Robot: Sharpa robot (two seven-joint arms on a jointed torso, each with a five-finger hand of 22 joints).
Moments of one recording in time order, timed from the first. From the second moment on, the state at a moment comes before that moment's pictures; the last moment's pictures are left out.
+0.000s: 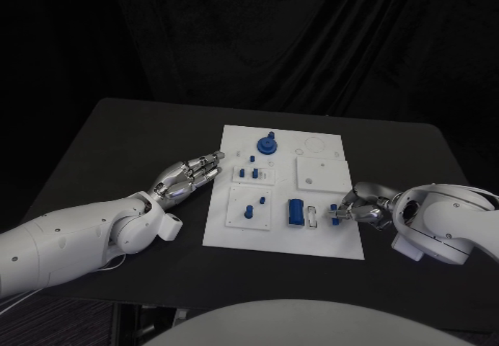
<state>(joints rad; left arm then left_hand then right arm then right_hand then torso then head) 1.04 -0.86 -0.21 1.36 -0.22 0.07 0.68 1.59 0.20 -0.15 0.22 0.55 0.39 0.07 0.05 0.05 0.04 0.09 0.17 0.03 0.01 0.16 0.00 0.00 0.16 0.02 0.24 0.01 0.05 1.22 -1.15 -0.25 1.87 -1.02 -0.20 -0.47 1.17 0.07 0.27 0.08 0.29 0.93 0.07 0.33 0.56 1.47 -0.01 1.57 1.31 1.47 -0.07 1.52 1.31 0.02 1.47 0.04 1.46 1.31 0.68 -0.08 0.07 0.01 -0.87</state>
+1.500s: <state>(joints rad) 1.04 -0.86 -0.21 1.36 -0.22 0.08 0.68 1.59 0.20 -0.15 0.21 0.55 0.39 0.07 0.05 0.05 0.04 0.09 0.17 0.03 0.01 0.16 0.00 0.00 0.16 0.02 0.24 0.01 0.05 1.23 -1.05 -0.25 1.81 -0.85 -0.15 -0.45 1.16 0.06 0.31 0.07 0.28 0.93 0.07 0.34 0.56 1.47 -0.01 1.57 1.31 1.47 -0.07 1.53 1.31 0.02 1.47 0.04 1.46 1.31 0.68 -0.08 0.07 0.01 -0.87</state>
